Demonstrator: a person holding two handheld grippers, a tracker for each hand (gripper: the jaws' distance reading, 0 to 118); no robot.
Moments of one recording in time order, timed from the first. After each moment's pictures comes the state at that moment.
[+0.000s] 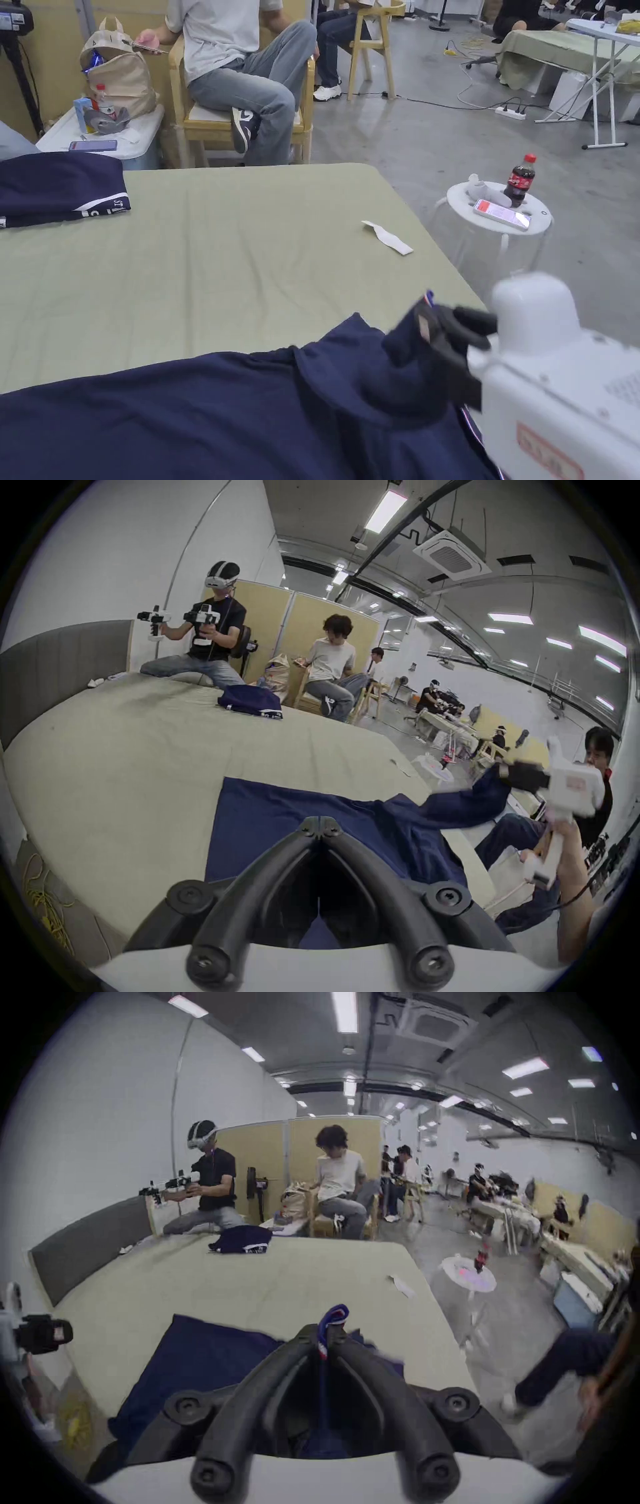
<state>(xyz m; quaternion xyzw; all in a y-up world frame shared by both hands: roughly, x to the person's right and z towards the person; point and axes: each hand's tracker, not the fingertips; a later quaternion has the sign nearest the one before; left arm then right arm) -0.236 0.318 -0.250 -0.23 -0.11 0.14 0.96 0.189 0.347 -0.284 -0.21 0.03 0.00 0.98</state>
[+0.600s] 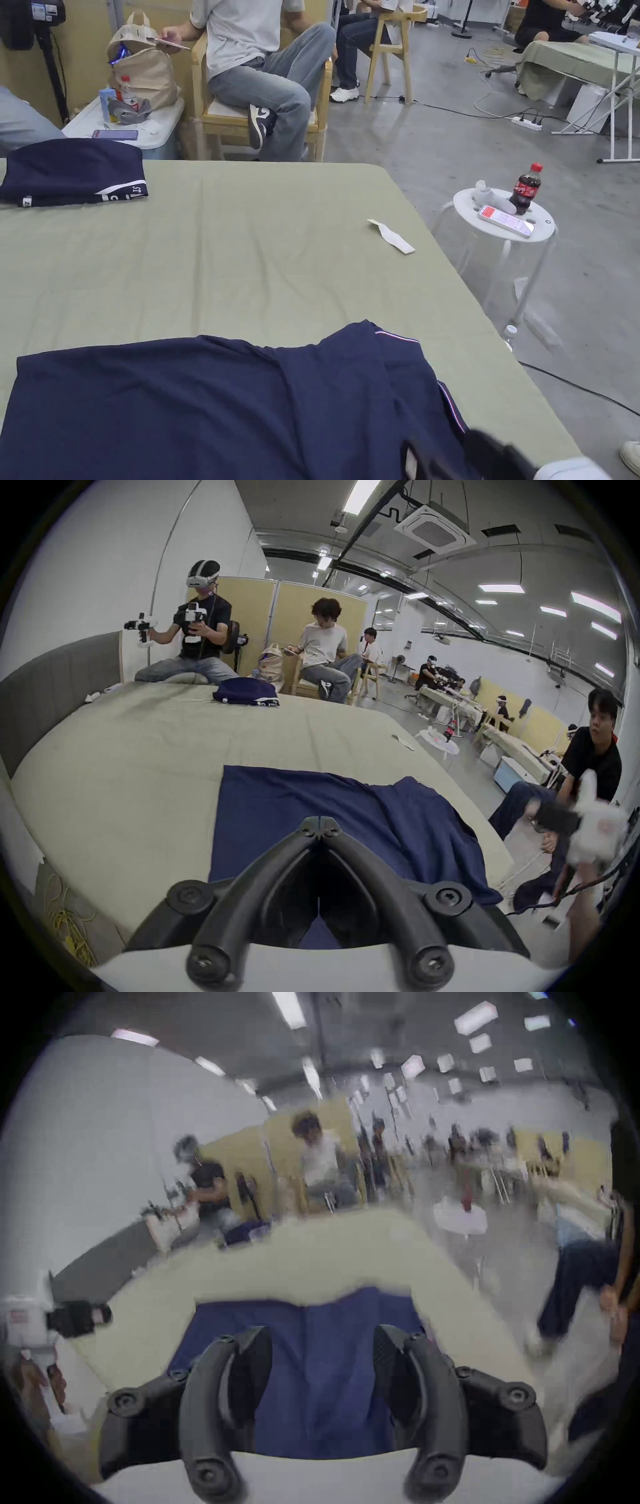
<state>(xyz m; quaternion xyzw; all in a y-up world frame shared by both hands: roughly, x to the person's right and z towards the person) -0.215 0.296 -0.245 -0.24 -0.10 0.08 0.96 0.188 0.304 -0.203 -0.14 0.04 -0.06 0.99</state>
